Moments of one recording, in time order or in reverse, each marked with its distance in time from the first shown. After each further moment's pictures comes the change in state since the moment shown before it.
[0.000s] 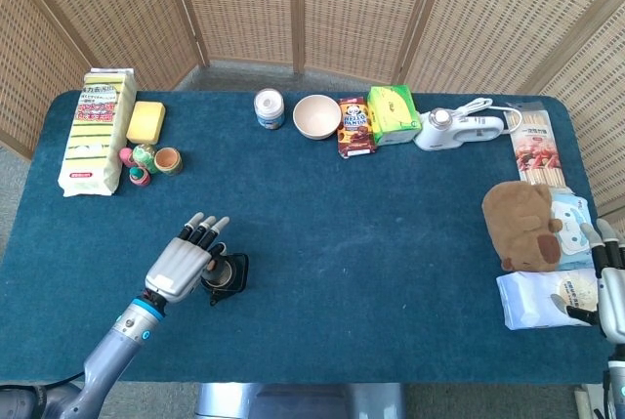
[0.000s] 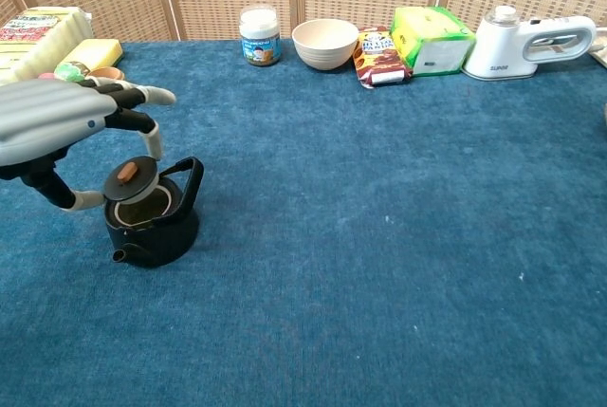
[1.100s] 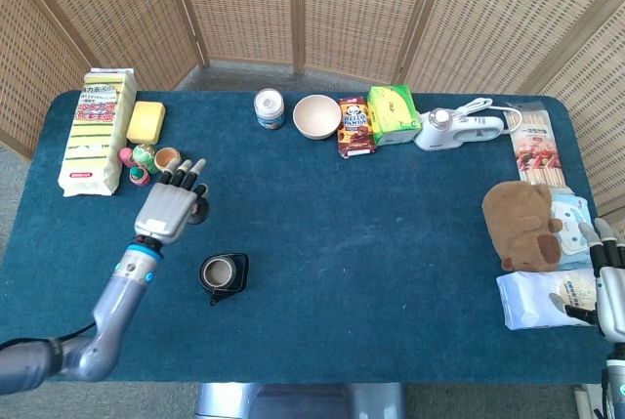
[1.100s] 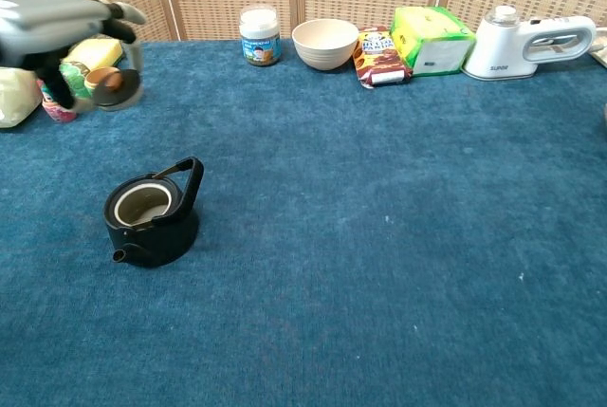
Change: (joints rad) left arm -0.162 0.077 -0.131 0.031 -0.332 -0.001 0.084; right arm 0.005 -0.007 0.002 0.008 0.001 -0.006 0.002
